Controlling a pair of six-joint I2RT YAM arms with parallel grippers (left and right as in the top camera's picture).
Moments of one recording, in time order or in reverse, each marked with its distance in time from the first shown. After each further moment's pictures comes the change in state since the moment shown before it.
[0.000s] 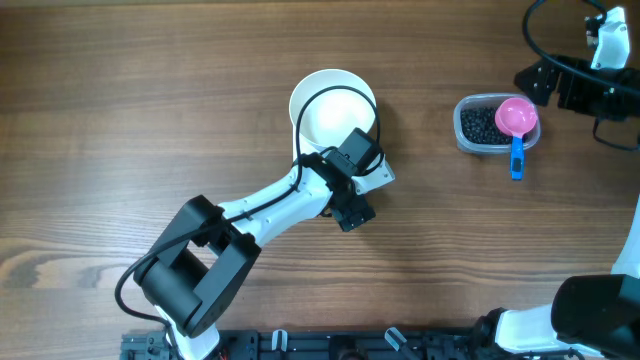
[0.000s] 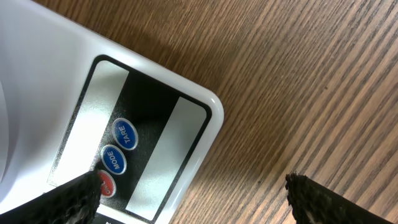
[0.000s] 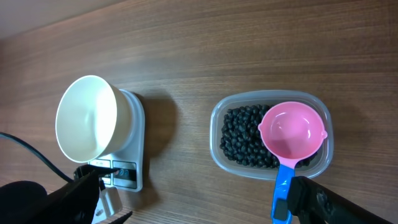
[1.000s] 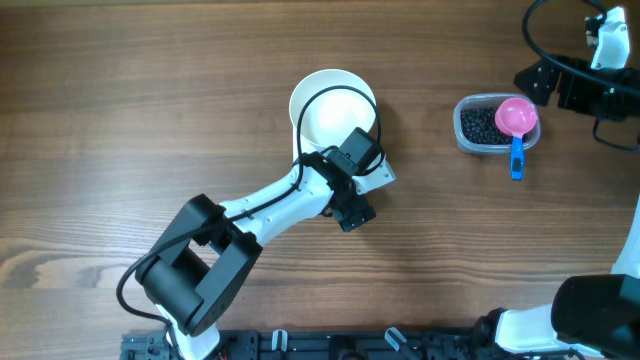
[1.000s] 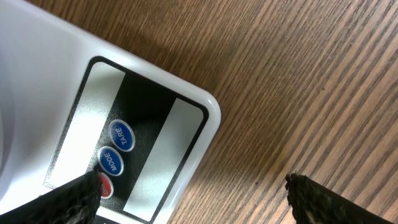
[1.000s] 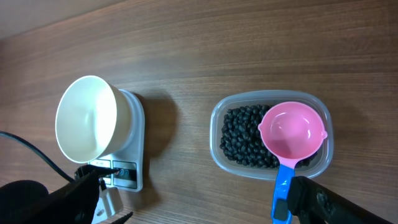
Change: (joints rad) left arm 0.000 0.009 0.008 -0.008 0.007 0.000; right arm 0.000 0.000 0.000 0.000 0.000 0.000
